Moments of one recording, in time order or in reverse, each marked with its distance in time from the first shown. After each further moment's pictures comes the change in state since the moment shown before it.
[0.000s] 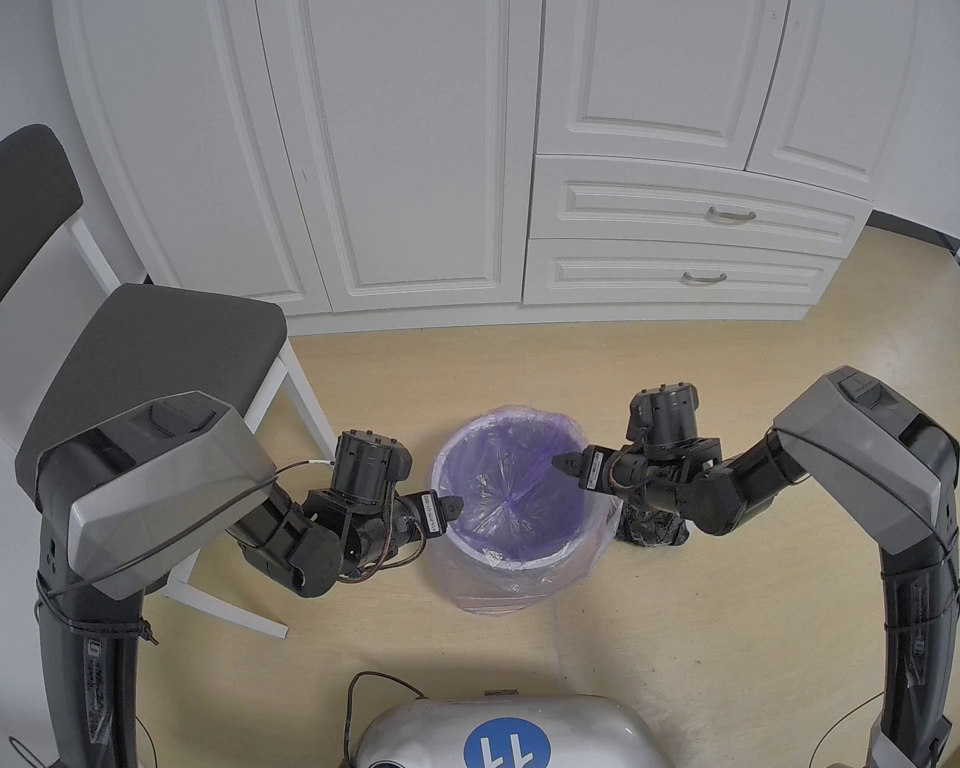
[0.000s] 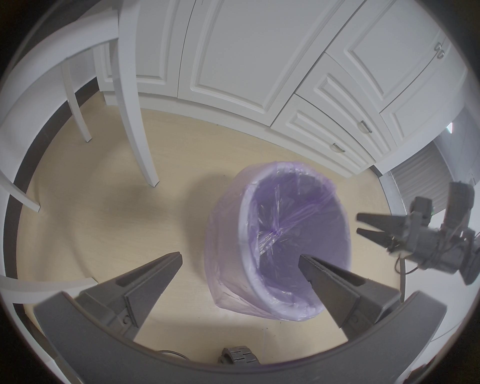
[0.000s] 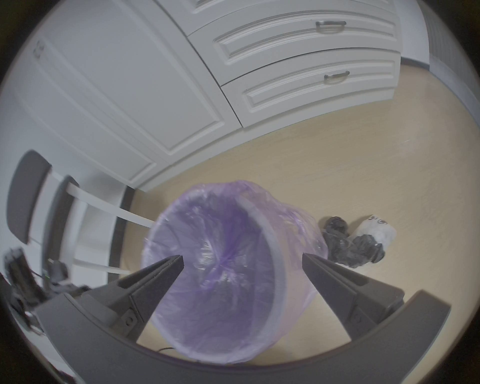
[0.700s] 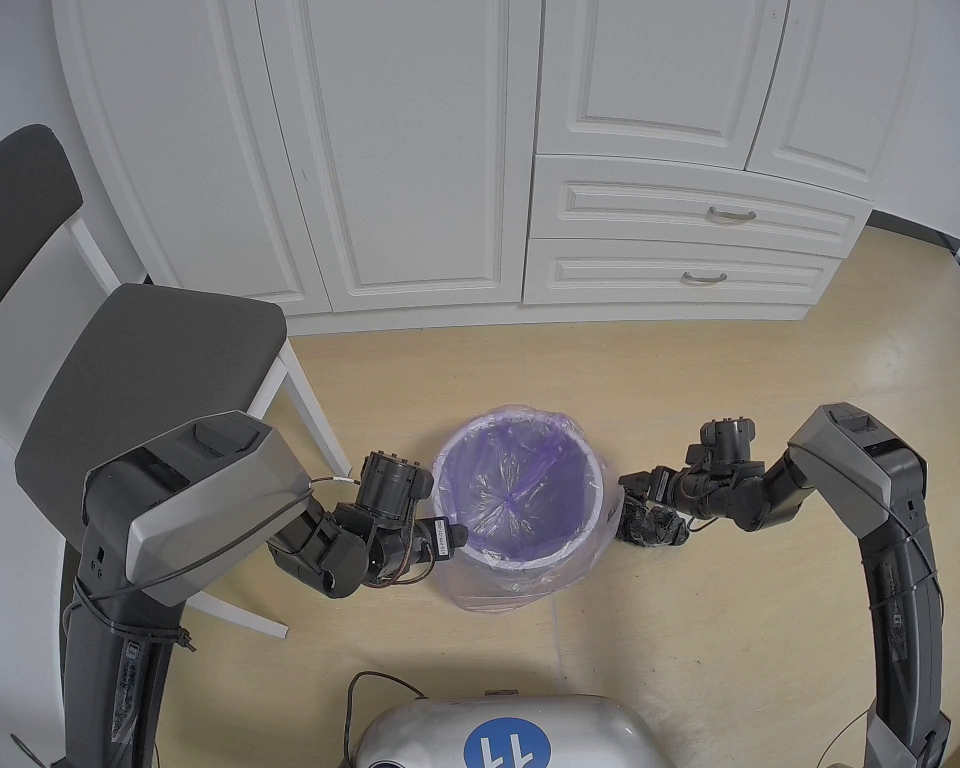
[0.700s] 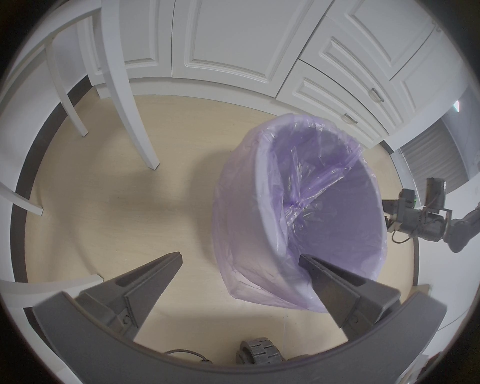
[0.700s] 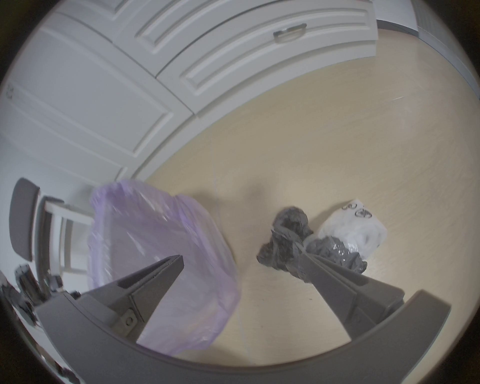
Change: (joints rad) left arm -0.006 0.124 -0.125 0.128 0.018 0.058; right arm -0.289 0.259 -0.151 -0.021 0.307 -0.054
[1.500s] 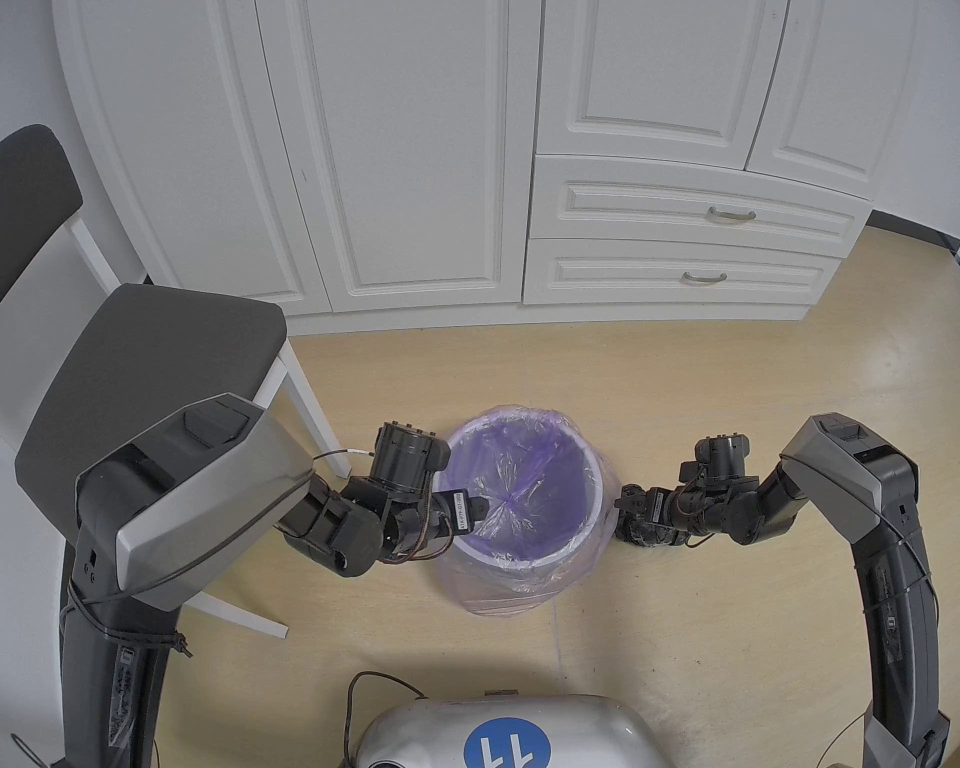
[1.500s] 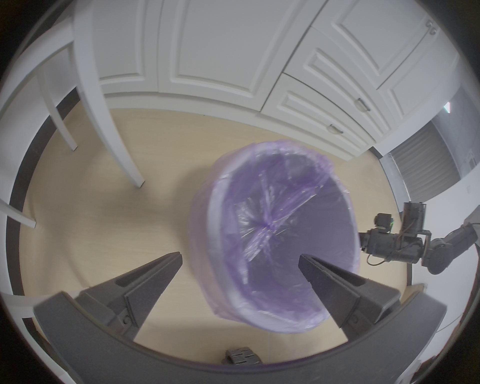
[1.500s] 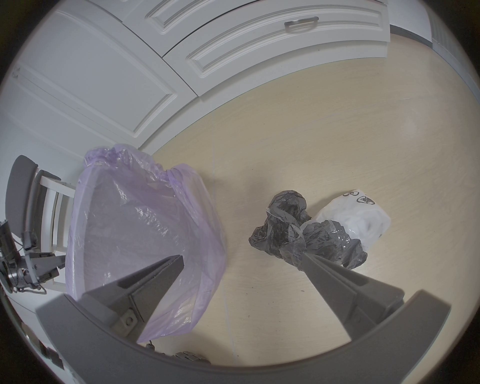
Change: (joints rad) left arm -0.022 -0.031 -0.101 0.065 -0.008 0.004; right arm 0.005 0.035 0.024 -0.002 0.009 -0.093
